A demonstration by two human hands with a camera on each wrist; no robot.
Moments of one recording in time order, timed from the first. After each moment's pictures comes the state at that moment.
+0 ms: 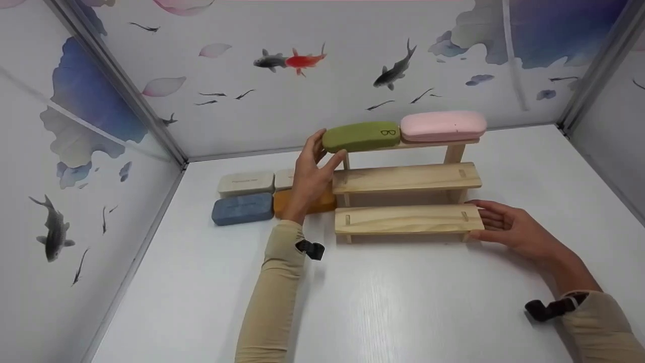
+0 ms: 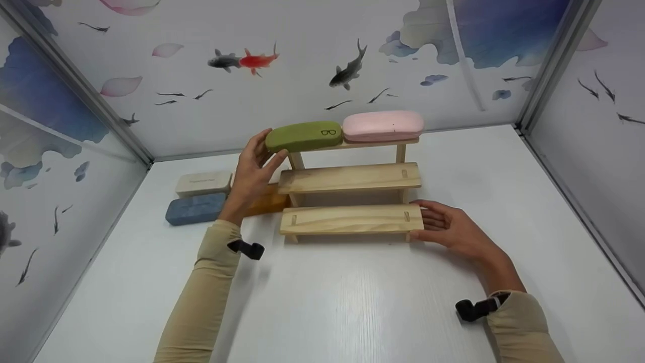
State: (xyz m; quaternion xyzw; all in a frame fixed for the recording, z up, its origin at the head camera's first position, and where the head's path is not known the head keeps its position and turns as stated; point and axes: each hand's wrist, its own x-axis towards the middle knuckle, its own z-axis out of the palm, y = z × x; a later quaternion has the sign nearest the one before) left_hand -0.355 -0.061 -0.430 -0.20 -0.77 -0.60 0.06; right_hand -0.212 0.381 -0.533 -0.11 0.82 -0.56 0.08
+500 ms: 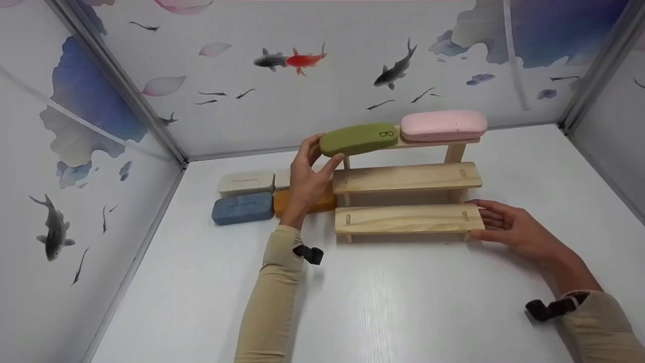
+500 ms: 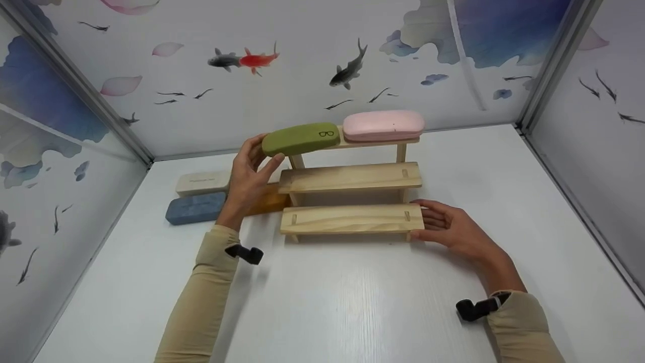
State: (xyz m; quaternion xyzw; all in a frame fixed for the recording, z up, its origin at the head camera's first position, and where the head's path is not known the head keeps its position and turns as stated) left_hand -0.349 -0.066 -0.438 -0.22 -0.75 -0.61 0.12; right_hand -0.212 0.380 -0.532 -0.10 0.82 -0.56 0.09
